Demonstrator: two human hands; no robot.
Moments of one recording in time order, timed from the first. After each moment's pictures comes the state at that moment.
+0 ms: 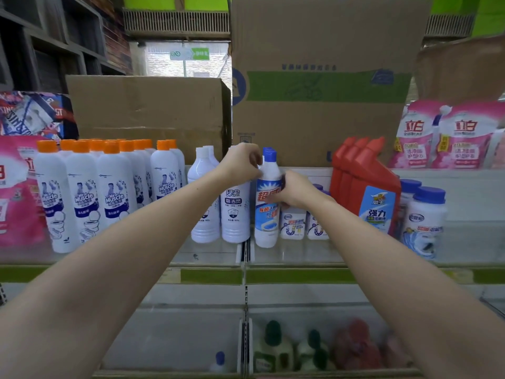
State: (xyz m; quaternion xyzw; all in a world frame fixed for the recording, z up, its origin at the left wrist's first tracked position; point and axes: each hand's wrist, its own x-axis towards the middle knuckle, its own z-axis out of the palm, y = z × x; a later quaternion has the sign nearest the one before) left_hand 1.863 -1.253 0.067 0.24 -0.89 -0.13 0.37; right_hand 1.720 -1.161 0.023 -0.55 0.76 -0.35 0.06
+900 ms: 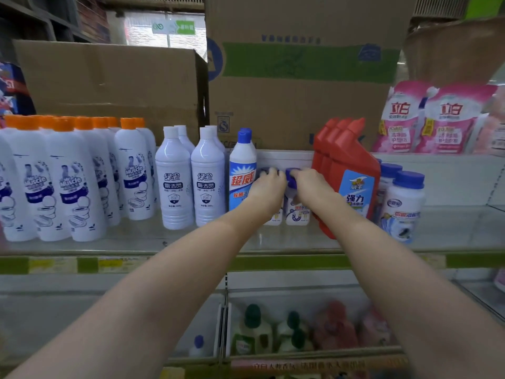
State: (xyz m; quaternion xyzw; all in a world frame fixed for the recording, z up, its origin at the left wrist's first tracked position) left_hand 1.747 -1.193 -0.021 0.31 -0.92 0.14 0.19; right_hand 1.634 -1.137 -0.011 -0.52 0.83 -0.10 -0.14
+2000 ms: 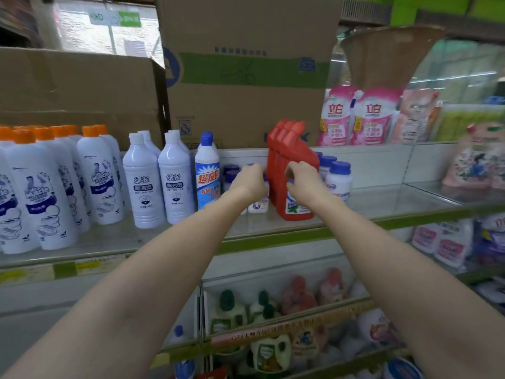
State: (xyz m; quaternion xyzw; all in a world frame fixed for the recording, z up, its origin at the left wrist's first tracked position) left_hand 1.764 -1.132 0.008 0.24 -0.93 -0.14 0.26; right_hand 1.650 -1.018 0.000 -0.45 0.84 -0.26 -0.15
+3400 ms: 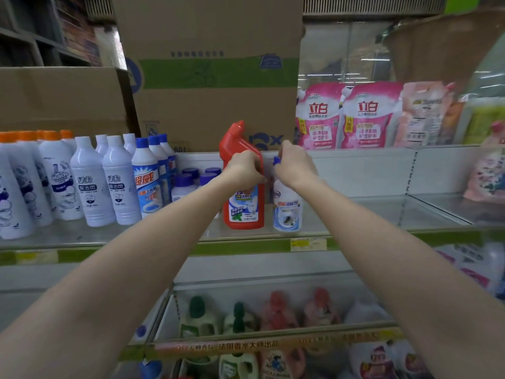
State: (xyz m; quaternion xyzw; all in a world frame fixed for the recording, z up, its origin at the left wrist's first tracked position) left_hand 1.627 -1.033 0.039 0.33 -0.89 -0.19 0.25; right_hand 1.508 -0.953 0.034 -0.46 0.81 -0.33 -0.13
